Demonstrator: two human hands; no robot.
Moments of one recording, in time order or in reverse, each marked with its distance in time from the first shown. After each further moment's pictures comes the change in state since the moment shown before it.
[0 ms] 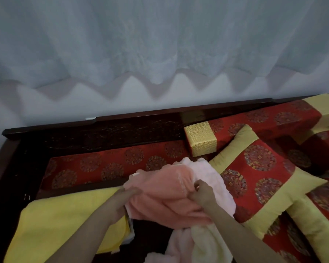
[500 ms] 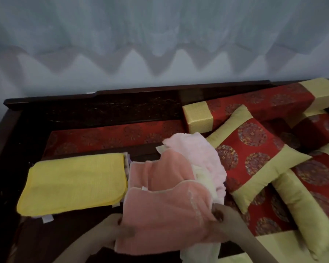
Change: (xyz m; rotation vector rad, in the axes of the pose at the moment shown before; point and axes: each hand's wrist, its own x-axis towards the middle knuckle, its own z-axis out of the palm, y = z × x) left_hand -0.078 -0.147 -0.032 0.515 -0.160 -0.107; right_hand -0.156 0.115 -0.026 -0.051 -0.151 -0.153
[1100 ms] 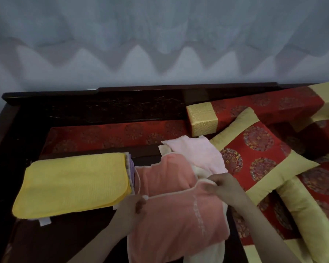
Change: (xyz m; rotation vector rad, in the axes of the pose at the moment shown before) left_hand 0.055 0.024 0.019 0.457 0.425 0.477; right_hand 0.065 -0.067 -0.047 0.189 0.000 -0.124
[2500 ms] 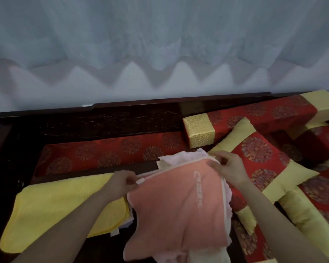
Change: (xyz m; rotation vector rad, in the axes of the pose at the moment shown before) left_hand 0.105 0.020 -0.099 0.083 -0.031 0.209; right_hand 0.084 -0.014 -0.046 -0.037 0.380 -0.229
